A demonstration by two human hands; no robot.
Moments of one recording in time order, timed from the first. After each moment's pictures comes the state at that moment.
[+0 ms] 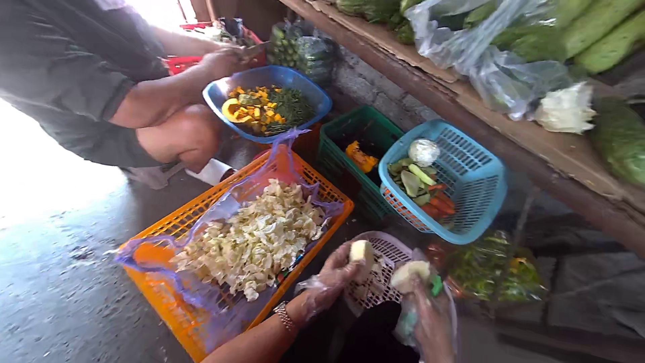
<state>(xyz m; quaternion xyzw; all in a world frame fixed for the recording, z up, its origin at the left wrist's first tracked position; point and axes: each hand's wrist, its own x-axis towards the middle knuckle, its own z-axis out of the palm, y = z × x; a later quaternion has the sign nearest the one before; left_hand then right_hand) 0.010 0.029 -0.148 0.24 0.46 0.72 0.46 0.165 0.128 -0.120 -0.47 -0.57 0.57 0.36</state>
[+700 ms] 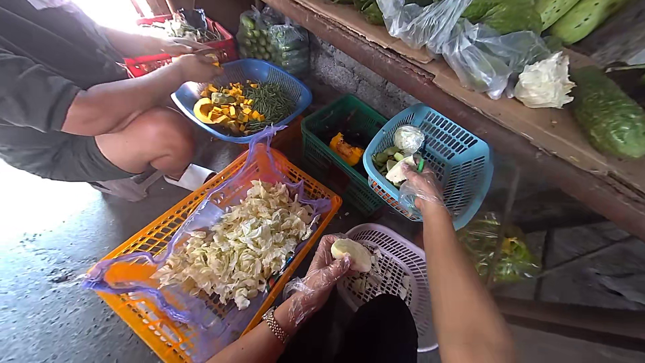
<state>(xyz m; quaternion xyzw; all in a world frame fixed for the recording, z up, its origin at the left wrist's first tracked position) 0.008 0.032 -0.166 0.19 0.38 0.78 0.47 0.043 0.327 -0.094 -0.48 -0.70 0.46 0.26</state>
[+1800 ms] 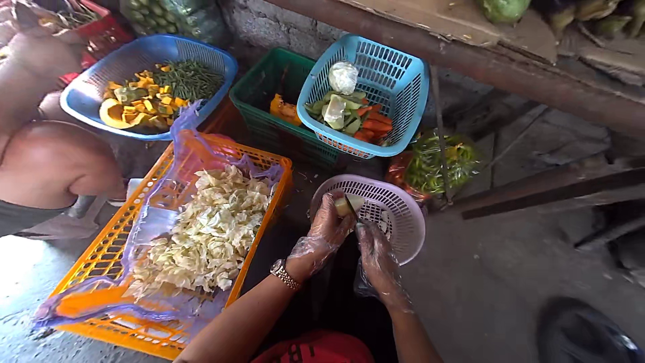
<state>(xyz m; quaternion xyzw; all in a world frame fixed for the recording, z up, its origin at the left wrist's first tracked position) 0.069 0.083 -0.141 0.44 0.66 0.48 0.38 0.211 0.089 -0.134 -0.50 -0.76 0.34 0.23</state>
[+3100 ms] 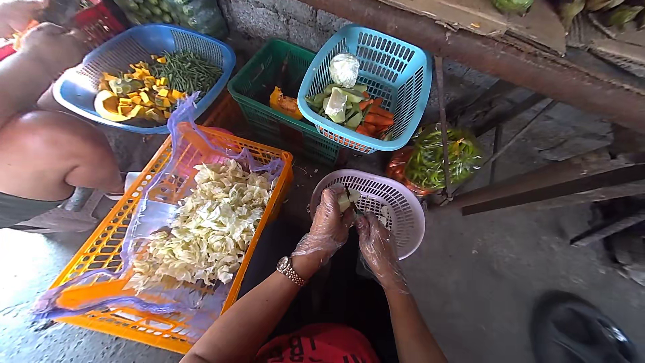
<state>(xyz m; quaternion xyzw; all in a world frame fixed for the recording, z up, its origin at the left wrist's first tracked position) 0.080 0.084 -0.153 0.45 0.68 0.50 0.28 0.204 0.105 -0.143 -0.52 -0.80 0.27 0.16</state>
